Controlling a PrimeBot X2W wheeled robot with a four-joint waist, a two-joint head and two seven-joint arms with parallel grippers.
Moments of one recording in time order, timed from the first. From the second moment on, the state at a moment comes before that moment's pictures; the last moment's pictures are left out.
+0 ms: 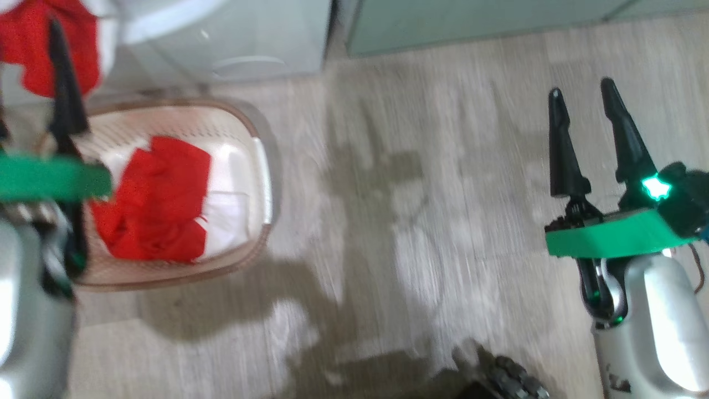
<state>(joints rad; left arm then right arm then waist) -0.49 0.40 -0.12 0.08 -0.49 0.14 -0.26 -0.28 -0.05 0.00 0.01 0.22 0.13 -0.25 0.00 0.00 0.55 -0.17</state>
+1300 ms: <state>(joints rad) -0.12 0.25 -0.19 -0.01 -0.32 0.13 -0.26 -0.09 -0.05 -0.06 0.05 0.19 0.13 -0.24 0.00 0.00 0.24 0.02</state>
